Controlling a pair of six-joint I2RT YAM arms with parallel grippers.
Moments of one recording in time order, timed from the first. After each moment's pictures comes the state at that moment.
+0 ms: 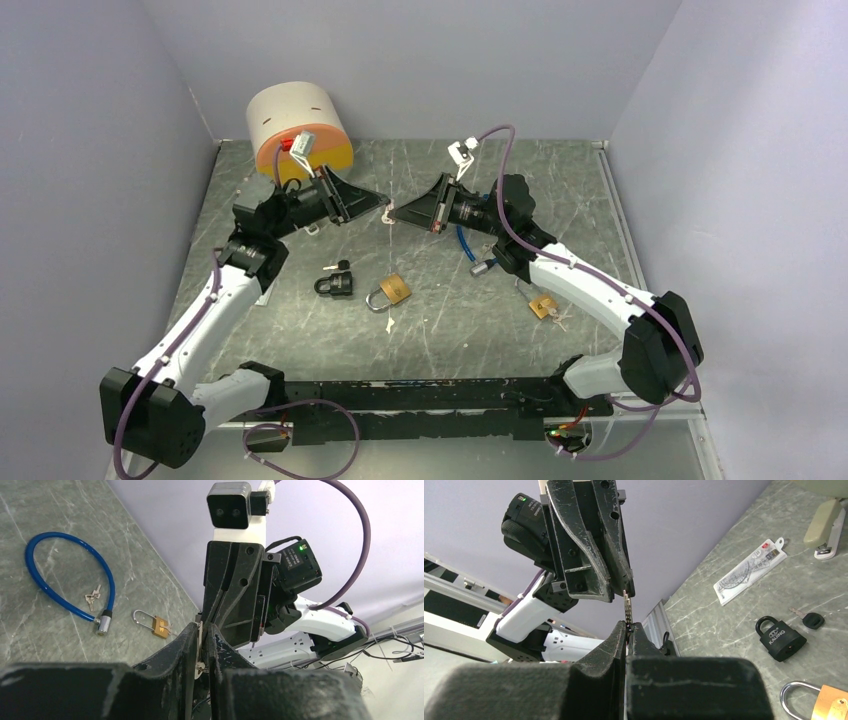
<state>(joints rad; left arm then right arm) -0.32 1.08 0.91 0.28 0.74 -0.96 0.64 1.35 0.97 0.51 -0.64 1.01</state>
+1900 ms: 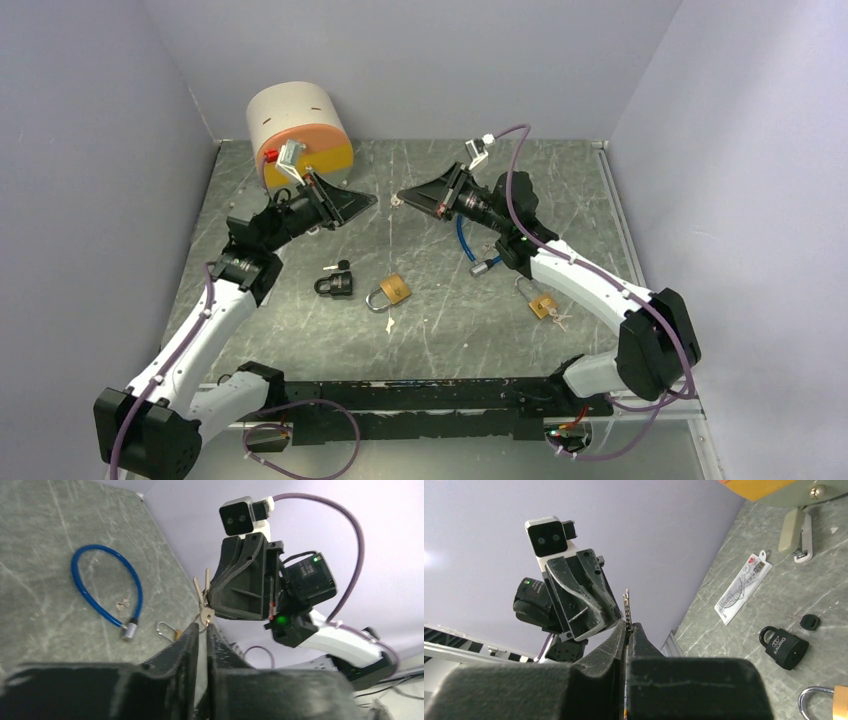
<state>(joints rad) -0.31 0.99 0.85 0.23 0.59 -0.92 0.59 1.37 0.97 0.52 -0.50 1.20</state>
